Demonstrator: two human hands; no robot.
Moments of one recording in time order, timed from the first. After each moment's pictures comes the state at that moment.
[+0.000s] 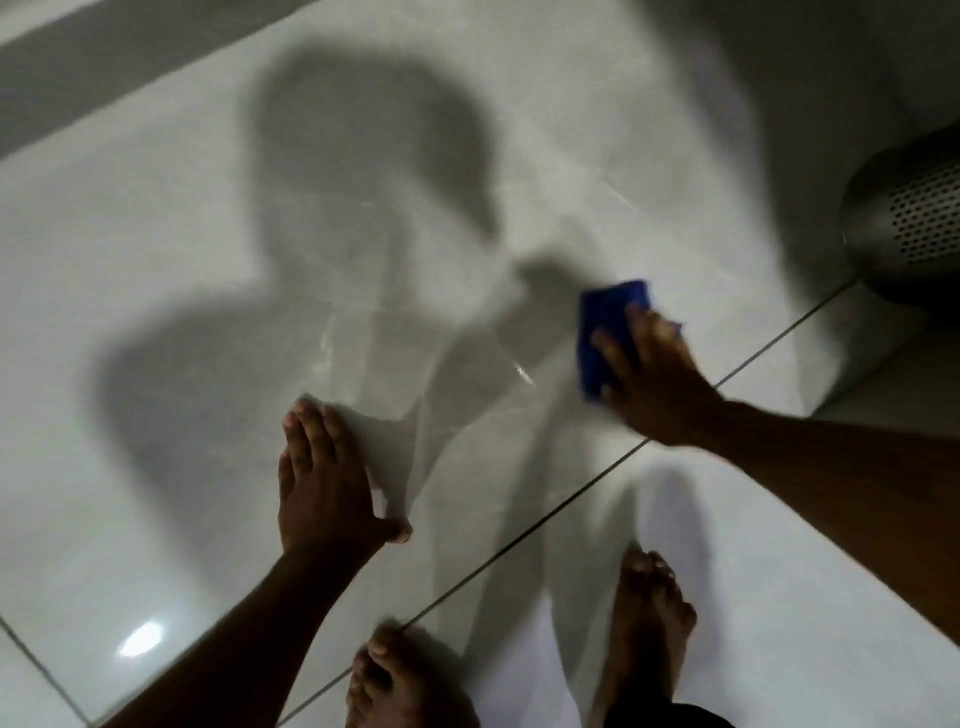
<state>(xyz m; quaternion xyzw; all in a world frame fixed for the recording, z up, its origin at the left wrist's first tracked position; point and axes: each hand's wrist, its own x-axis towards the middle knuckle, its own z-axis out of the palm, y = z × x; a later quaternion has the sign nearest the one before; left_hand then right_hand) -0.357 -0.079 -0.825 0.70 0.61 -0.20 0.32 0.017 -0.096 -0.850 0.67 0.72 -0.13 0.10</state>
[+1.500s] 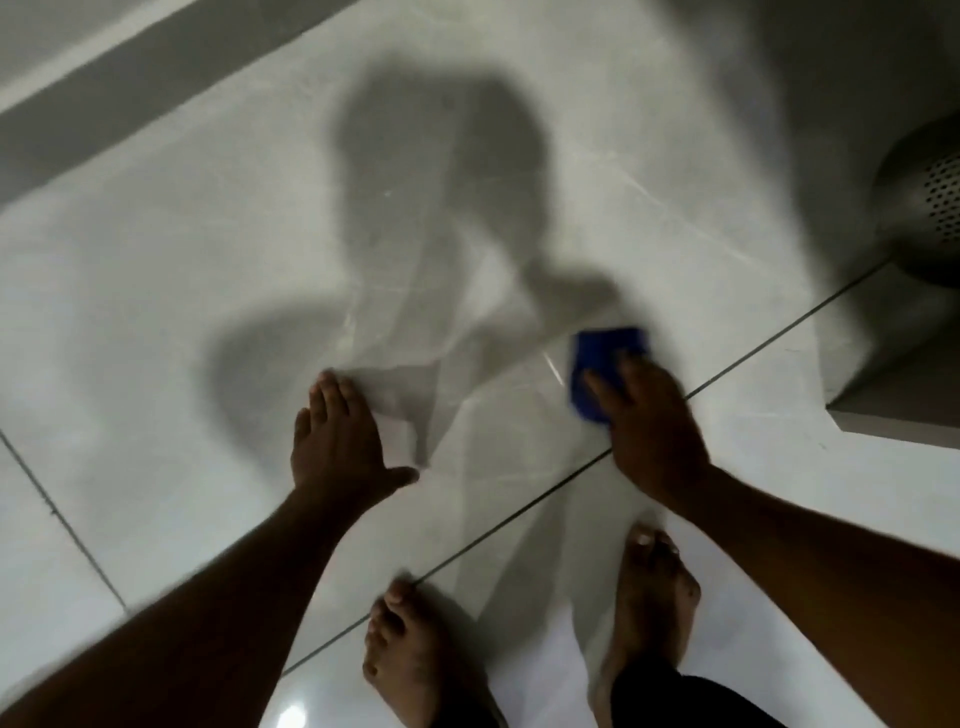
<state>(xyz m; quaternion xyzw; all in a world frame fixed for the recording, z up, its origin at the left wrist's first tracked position) -0.352 -0.070 -0.807 0.70 0.61 -0.26 0.26 -0.030 -0.171 -0.846 0.73 0.67 -0.15 0.05</state>
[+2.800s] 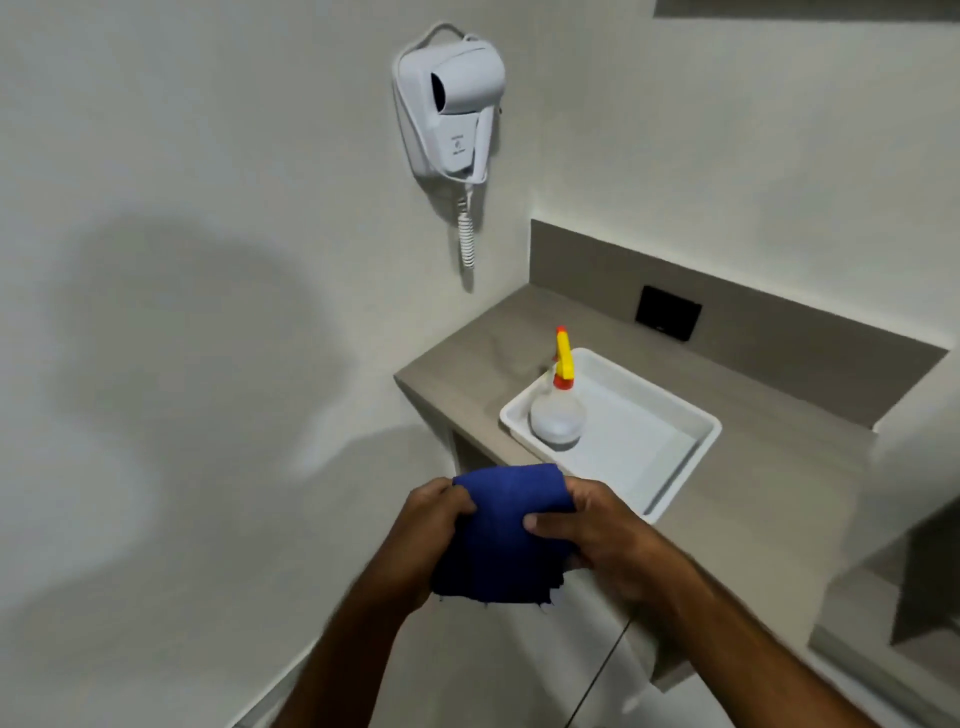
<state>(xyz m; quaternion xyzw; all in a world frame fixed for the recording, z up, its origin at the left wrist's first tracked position) -0.207 -0.014 0.112 0.56 0.49 0.20 0.63 -0.029 -0.108 0.095 0.59 0.34 -0.56 -0.47</state>
